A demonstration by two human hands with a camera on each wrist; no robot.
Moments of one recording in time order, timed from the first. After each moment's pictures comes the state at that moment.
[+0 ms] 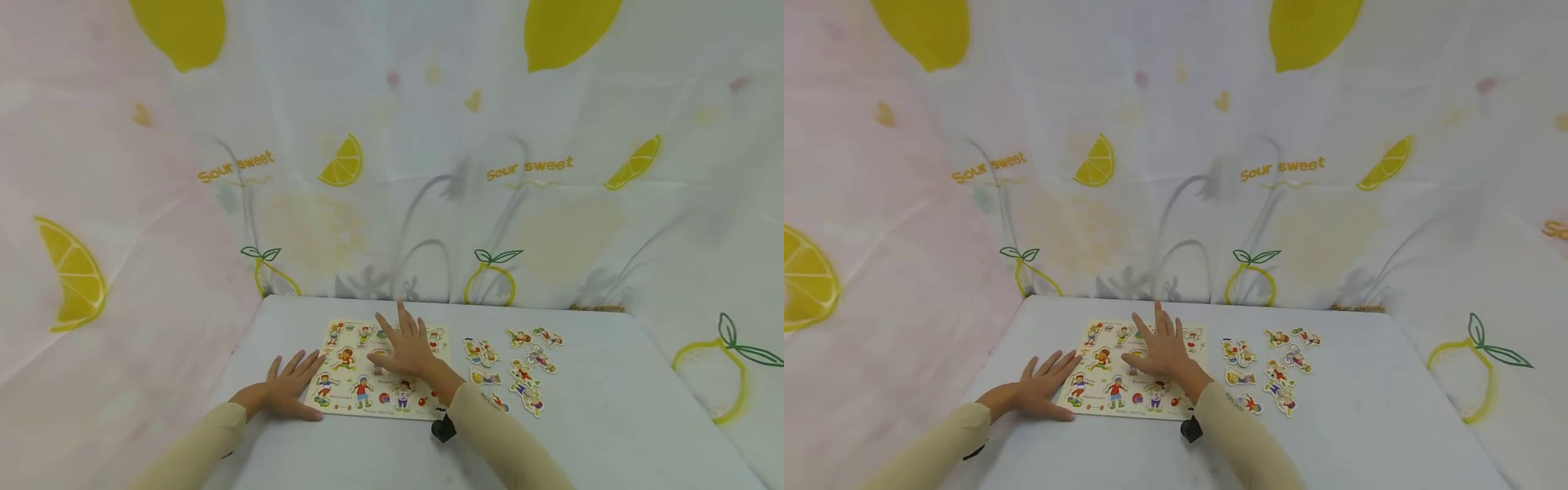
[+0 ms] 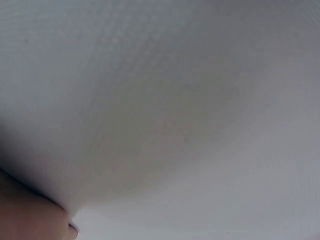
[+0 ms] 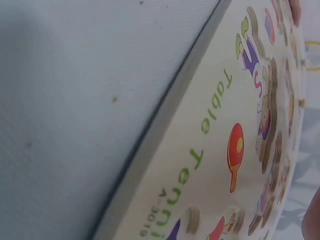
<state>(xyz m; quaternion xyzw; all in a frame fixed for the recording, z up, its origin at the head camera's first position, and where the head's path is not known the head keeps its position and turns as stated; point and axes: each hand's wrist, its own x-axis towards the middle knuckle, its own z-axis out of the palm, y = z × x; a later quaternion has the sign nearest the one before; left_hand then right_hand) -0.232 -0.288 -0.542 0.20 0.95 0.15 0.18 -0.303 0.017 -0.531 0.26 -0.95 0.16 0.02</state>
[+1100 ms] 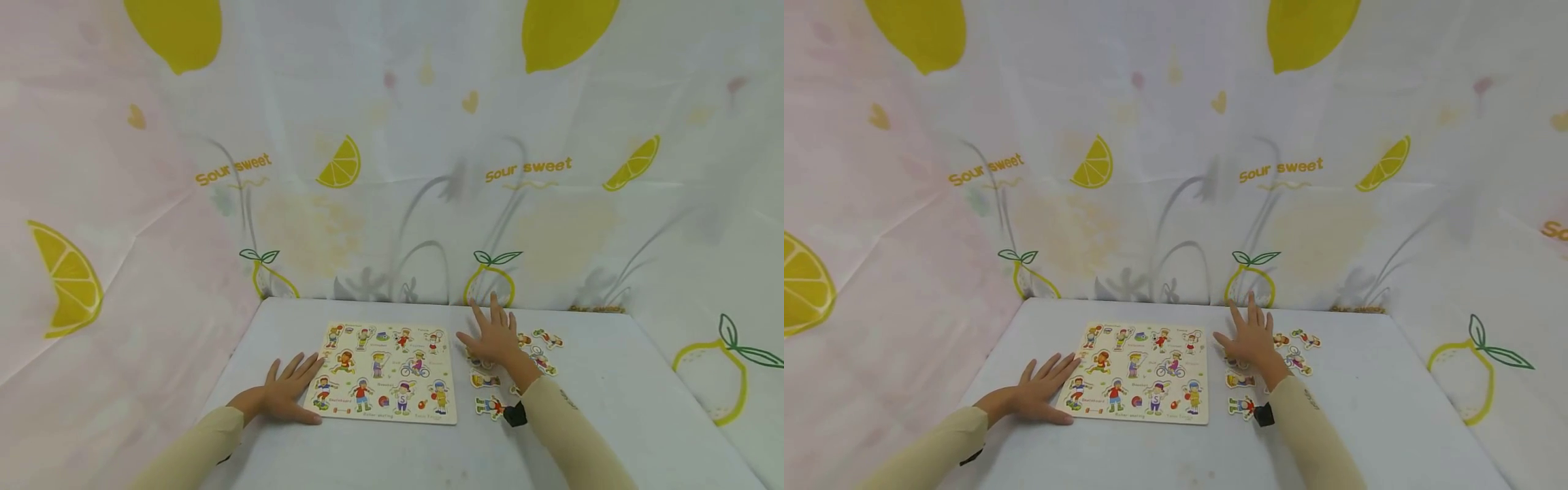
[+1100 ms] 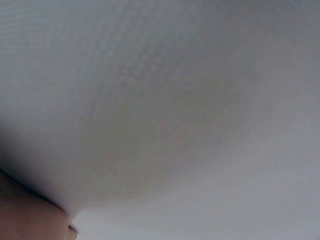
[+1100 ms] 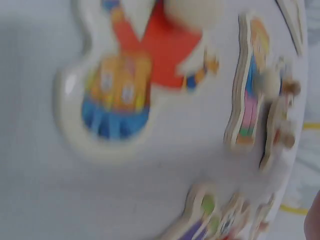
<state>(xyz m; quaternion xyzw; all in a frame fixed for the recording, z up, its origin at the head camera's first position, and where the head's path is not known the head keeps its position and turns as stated) -0.240 -0.290 -0.566 0.19 0.96 0.11 0.15 -0.335 0.187 -0.531 0.12 -0.98 0.15 0.05</state>
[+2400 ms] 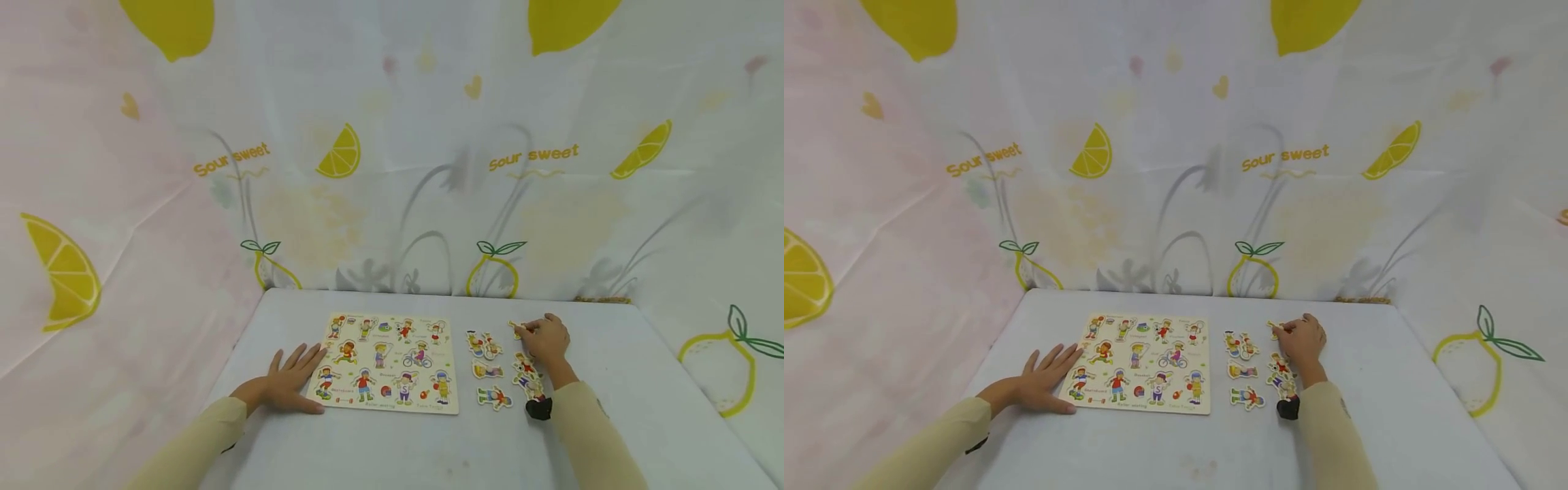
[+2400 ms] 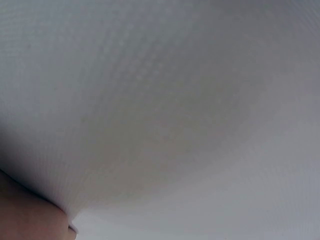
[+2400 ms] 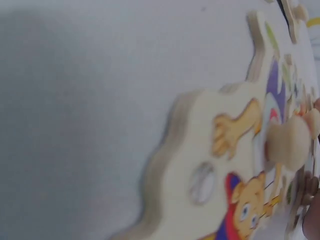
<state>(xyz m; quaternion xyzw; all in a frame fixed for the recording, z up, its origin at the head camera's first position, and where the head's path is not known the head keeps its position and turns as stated) -0.235 -0.285 -0.544 0.20 0.95 0.14 0.19 -0.320 0.267 -0.544 -0.09 -0.95 0.28 0.08</state>
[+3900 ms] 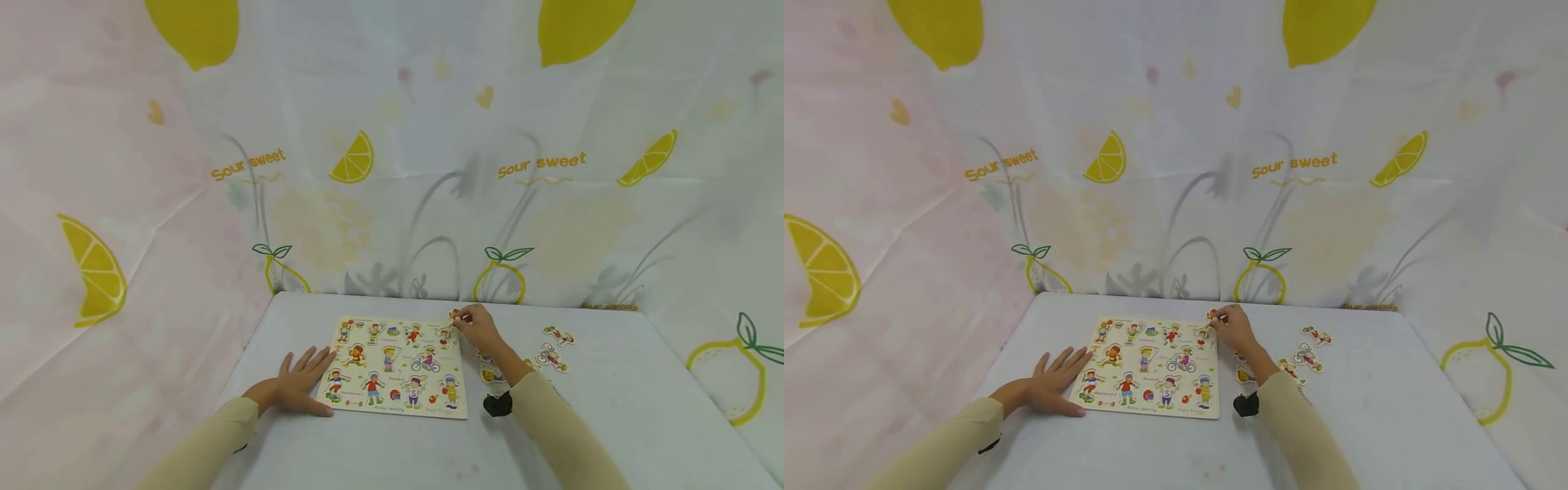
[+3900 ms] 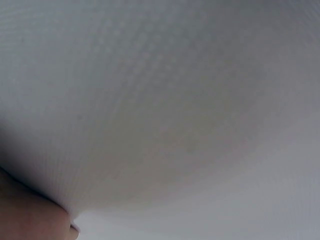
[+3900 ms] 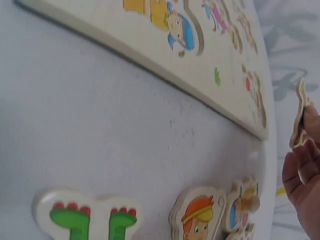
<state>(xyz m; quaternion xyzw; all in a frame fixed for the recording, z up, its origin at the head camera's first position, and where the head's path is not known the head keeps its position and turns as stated) -0.235 -0.285 -0.550 0.18 0.96 0.13 0.19 -0.340 0.135 -0.529 0.14 -0.90 0.41 0.07</state>
